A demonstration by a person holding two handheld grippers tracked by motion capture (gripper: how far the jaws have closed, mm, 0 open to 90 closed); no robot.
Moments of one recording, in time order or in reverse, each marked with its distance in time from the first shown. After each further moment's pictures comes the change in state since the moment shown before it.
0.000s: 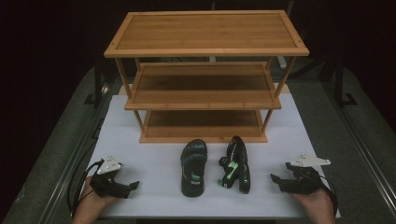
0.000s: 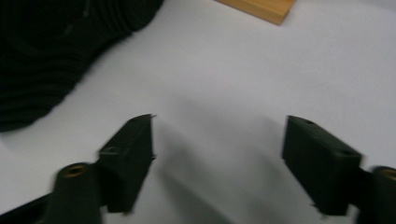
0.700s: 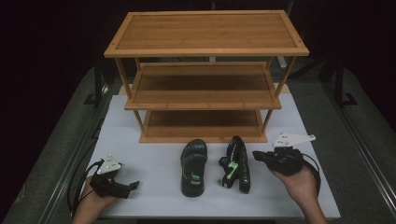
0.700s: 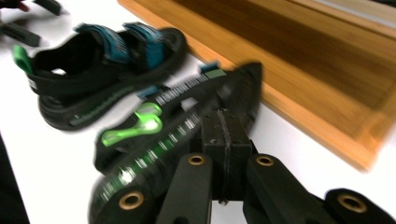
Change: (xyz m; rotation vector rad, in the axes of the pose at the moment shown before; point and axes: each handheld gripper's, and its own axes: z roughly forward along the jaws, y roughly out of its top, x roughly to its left) left arm 0.000 0.000 0.000 -0.004 0.000 -0.002; right arm 0.041 0.089 -0.008 -0.097 0.236 -0.123
